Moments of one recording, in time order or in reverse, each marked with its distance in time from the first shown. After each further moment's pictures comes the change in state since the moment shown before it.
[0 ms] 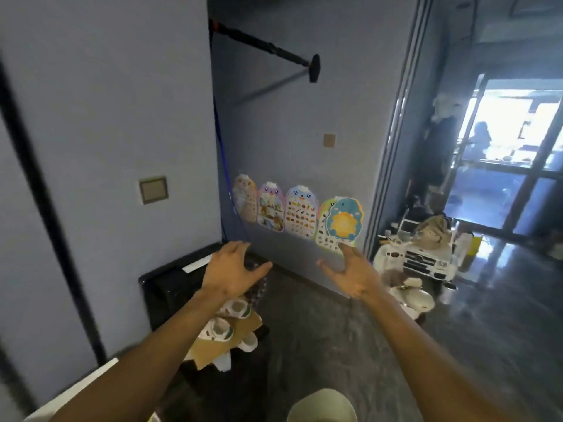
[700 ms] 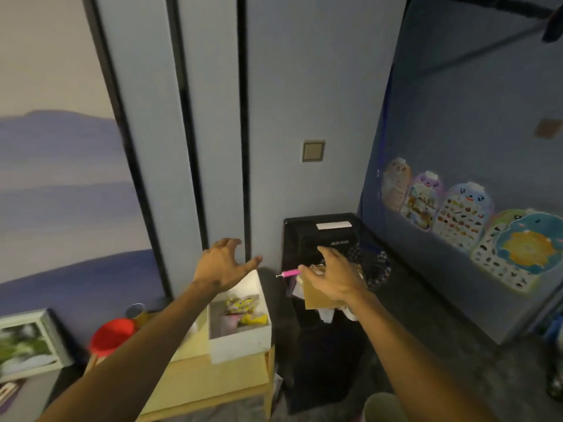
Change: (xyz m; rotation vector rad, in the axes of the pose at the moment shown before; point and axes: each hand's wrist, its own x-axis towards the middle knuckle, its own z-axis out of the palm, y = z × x) left_hand -0.239 -0.112 -0.101 0.172 0.096 -0.723; right_hand -0.077 -0.169 0.153 0.048 -0.515 -0.537
